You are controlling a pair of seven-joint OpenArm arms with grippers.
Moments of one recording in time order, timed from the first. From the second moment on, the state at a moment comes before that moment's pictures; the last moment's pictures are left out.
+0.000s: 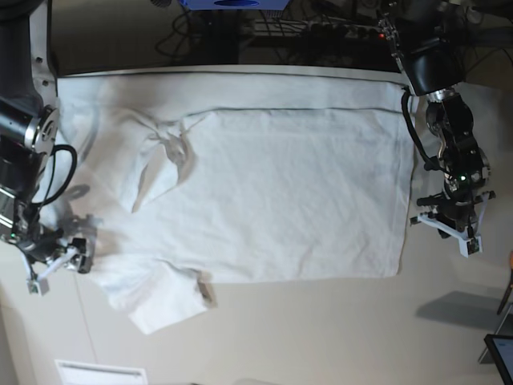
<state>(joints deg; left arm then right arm) -8.8 -17.7 -22.7 82.8 -6.6 -6.9 43.1 39.1 20.9 19.6 22.2 -0.1 33.7 -19.1</state>
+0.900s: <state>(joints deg) -12.6 -19.4 -22.7 74.6 -6.8 -7.1 43.2 38.1 19.9 15.7 22.5 0.6 33.7 -17.4</state>
